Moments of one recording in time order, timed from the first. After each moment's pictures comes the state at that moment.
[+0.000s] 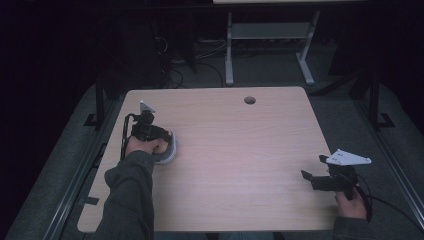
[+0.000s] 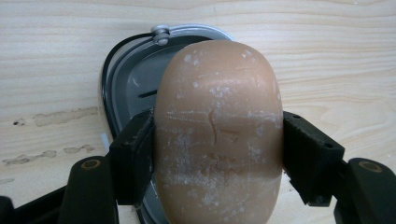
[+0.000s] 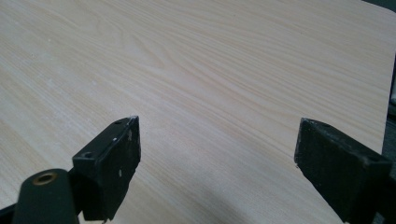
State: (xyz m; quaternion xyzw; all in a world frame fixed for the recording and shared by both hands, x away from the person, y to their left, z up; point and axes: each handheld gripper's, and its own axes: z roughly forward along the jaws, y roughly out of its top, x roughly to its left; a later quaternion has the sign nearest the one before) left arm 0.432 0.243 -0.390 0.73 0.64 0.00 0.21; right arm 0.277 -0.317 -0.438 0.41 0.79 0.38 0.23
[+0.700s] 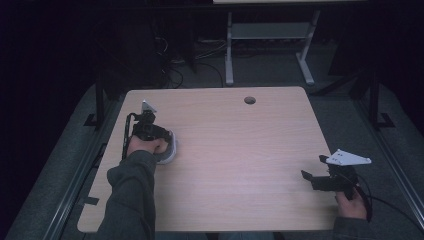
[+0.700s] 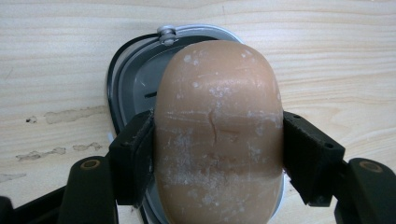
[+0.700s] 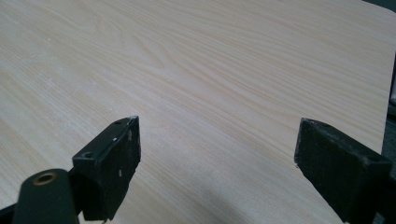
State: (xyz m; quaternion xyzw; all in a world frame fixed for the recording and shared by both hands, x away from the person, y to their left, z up) left arm 0.433 0.239 -0.389 0.74 0.65 0.01 0.19; right arm 0.277 -0.317 -0.439 0.41 0.79 0.38 0.23
